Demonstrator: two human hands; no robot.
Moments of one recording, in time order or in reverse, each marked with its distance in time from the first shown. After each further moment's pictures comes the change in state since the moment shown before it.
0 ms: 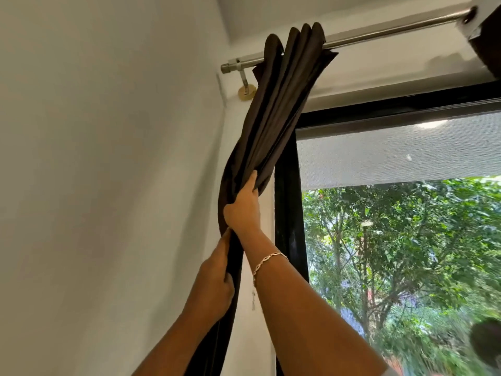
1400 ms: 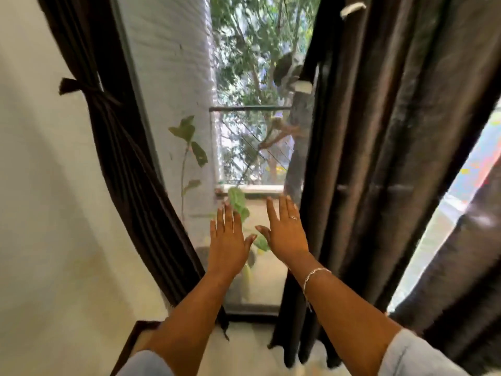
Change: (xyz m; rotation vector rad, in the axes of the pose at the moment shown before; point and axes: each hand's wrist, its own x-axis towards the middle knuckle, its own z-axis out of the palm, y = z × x) left_hand -0.475 0.308 0.348 0.561 -0.877 -0.367; right_hand -0.592 0.297 -0.429 -0.912 -0.544 0.453
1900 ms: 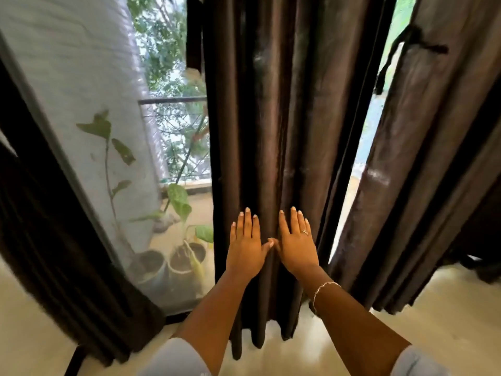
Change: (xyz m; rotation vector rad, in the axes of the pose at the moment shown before) left_hand -0.023 0.174 0.045 -0.012 -0.158 0.315; right_hand -0.118 0.149 -0.036 -0.088 -0.002 0.245
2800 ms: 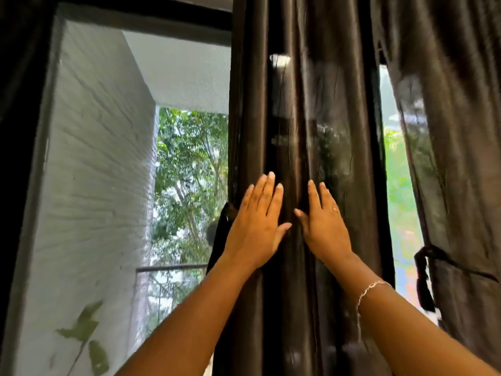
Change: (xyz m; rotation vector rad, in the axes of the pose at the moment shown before) left_hand 0.215 -0.058 -0.369 0.298 1.131 0.377; right_hand 0.288 -0.078 -0.317 0.087 0.821 -0.127
